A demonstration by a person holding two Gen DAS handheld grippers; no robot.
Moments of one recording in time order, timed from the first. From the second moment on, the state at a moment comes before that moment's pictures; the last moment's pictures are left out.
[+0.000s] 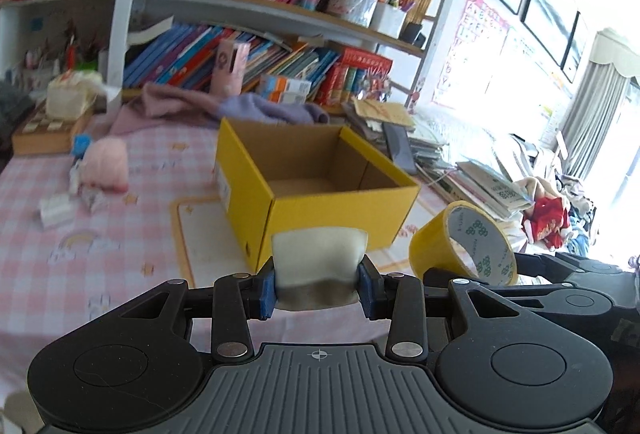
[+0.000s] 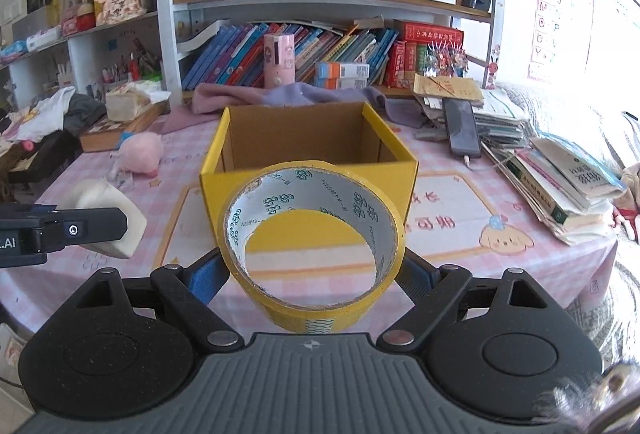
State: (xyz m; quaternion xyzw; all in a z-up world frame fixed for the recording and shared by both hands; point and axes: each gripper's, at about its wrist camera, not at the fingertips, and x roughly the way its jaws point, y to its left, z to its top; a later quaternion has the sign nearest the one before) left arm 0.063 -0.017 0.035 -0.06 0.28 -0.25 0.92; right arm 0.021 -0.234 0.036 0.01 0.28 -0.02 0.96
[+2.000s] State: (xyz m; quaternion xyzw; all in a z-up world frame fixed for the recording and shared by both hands) left arm 0.358 -0.186 -0.038 0.26 0.41 -0.23 0.84; right arm 0.393 -0.280 -0.033 -0.35 0.40 0.31 0.79
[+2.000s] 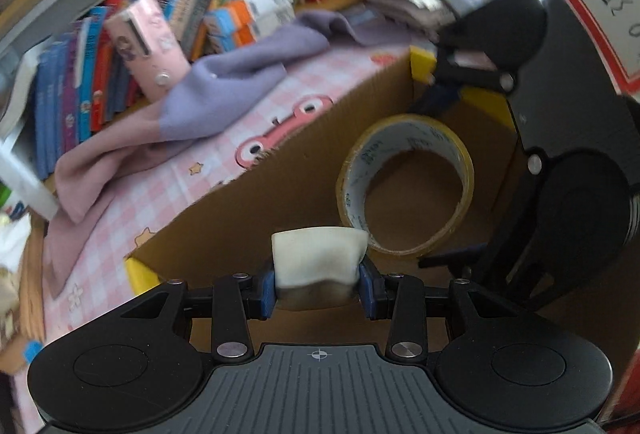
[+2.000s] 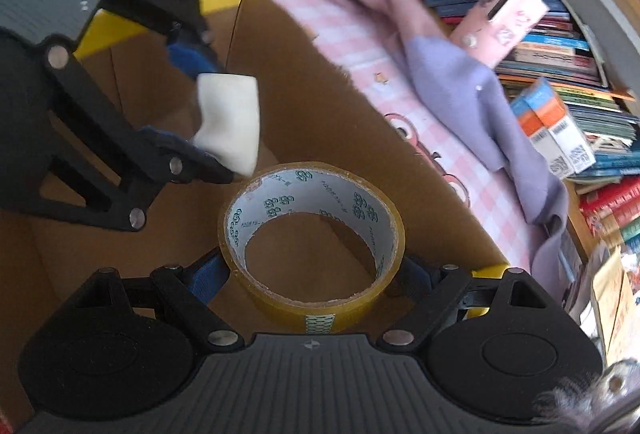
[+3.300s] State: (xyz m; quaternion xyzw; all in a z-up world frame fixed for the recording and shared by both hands) left arm 0.230 -0.127 0.058 0.05 0.29 -0.16 0.94; right arm 0.262 -0.334 0.082 -0.13 0.25 0.21 0.94
